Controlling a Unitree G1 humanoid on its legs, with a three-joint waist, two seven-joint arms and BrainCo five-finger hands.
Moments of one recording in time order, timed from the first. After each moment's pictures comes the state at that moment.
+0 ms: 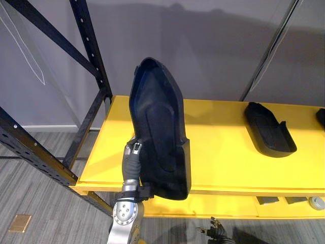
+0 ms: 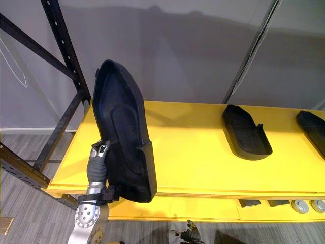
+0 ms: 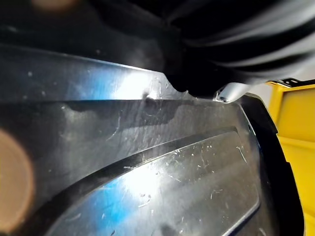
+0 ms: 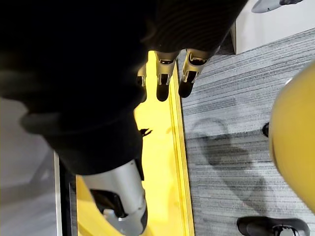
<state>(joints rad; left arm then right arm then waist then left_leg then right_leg) 0.21 -0.02 -0.22 -0.26 -0.07 -0.17 0.17 0.12 0.05 -0.12 0.88 -0.02 -0.02 -0.08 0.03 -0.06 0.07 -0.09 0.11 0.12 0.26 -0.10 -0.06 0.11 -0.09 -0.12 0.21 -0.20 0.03</state>
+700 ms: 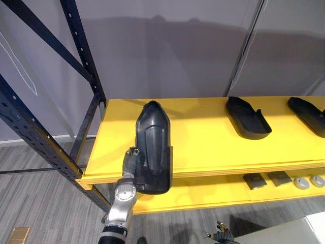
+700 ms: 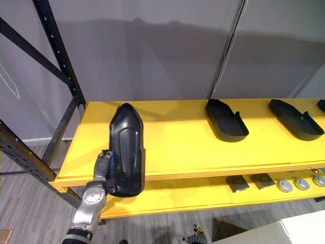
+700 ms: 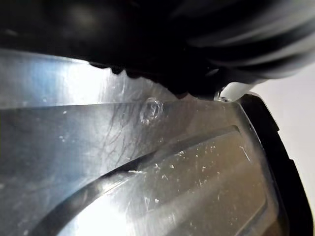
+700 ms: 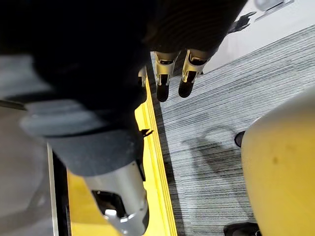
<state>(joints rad) -0.13 0.04 -0.01 0.28 0.02 -0.02 0.24 0.14 0.00 -0.15 0.90 -0.04 -0.02 -0.06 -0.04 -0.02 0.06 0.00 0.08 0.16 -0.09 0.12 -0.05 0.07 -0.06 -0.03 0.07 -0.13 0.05</state>
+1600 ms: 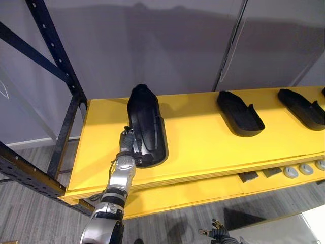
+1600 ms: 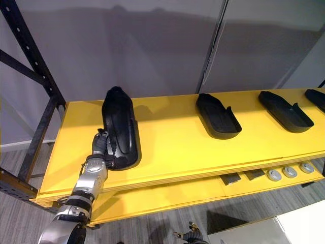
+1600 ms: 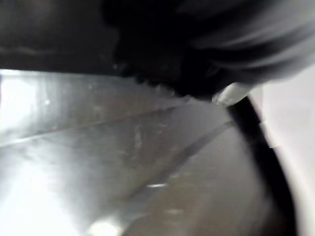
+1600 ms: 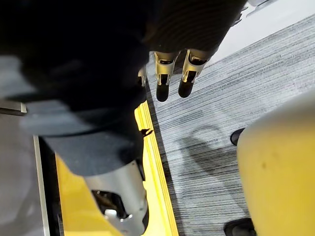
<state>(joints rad) -0.52 0.11 0.01 0.64 -0.07 0.03 0.31 0.08 0.00 -0.14 0.96 -0.05 -0.02 -0.04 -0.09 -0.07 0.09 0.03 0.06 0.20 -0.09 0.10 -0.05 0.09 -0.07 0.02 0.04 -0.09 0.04</state>
